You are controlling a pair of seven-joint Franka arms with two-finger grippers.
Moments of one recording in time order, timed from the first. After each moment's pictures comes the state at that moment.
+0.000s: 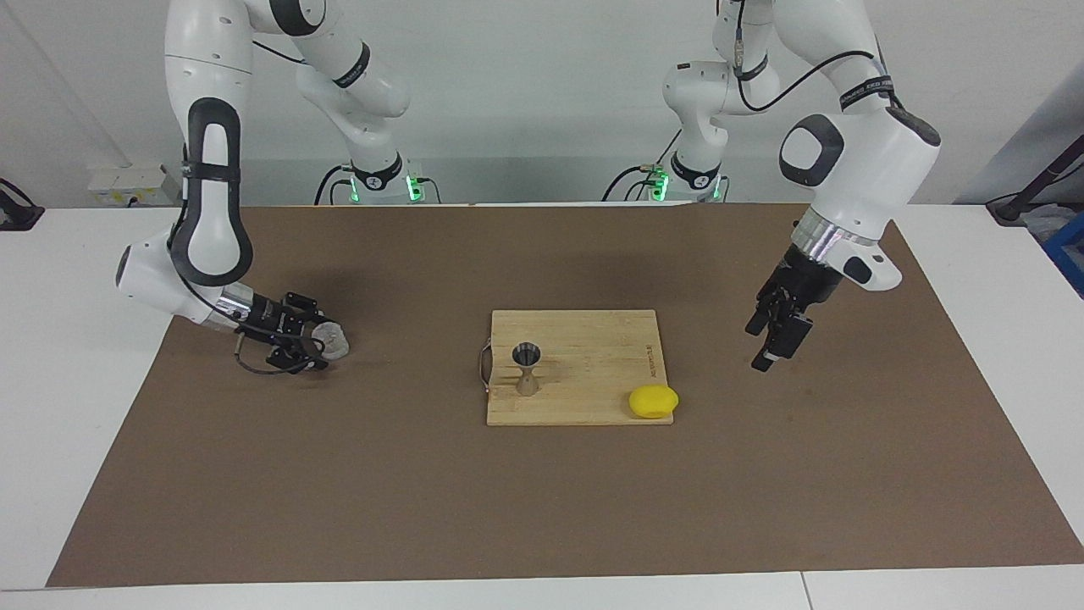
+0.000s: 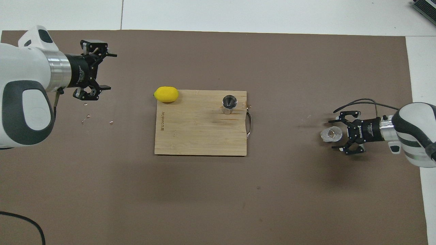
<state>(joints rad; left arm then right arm) -0.15 0.12 -0.01 -1.81 -0.31 2.30 -1.12 -0.31 0.32 0.02 -2.10 0.75 2.02 0.74</state>
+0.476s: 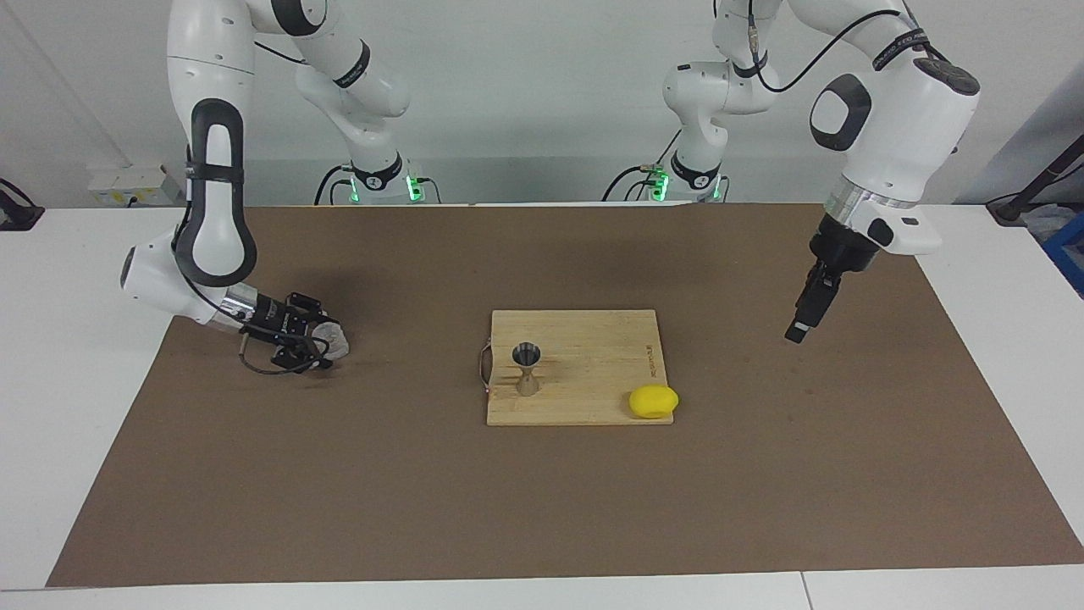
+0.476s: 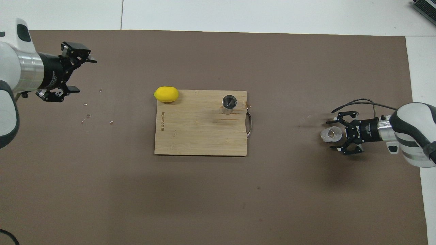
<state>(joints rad) -0.11 0.06 -0.01 -1.76 -0.18 2.10 -0.81 -0.31 0.32 0.02 -2.10 0.76 2.02 0.74</state>
